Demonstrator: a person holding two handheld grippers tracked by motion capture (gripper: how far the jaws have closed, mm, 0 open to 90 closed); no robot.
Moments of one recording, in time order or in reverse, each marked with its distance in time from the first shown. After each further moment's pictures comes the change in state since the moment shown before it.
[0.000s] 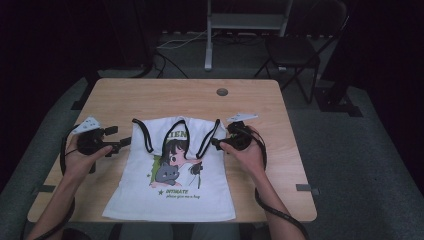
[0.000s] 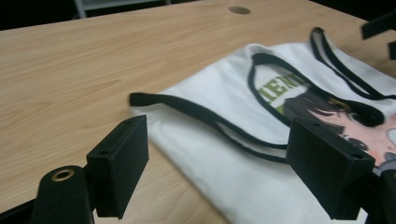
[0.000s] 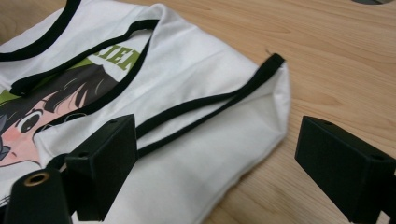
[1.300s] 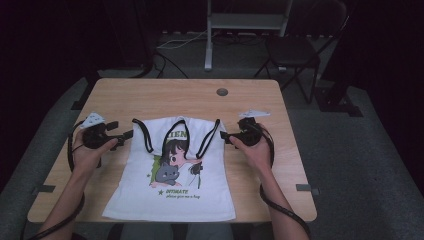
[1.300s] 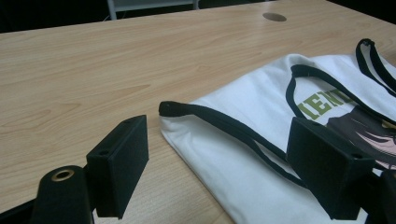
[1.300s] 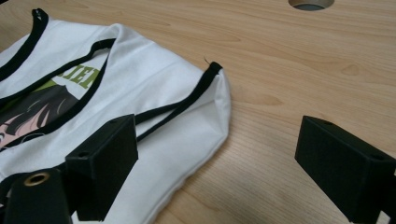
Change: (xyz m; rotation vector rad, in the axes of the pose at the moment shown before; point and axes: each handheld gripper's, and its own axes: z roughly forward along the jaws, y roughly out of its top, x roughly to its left) left arm 0.006 0.006 0.021 -0.009 0.074 -0.043; right arm -0.026 0.000 -0.008 -0.049 -0.053 0.068
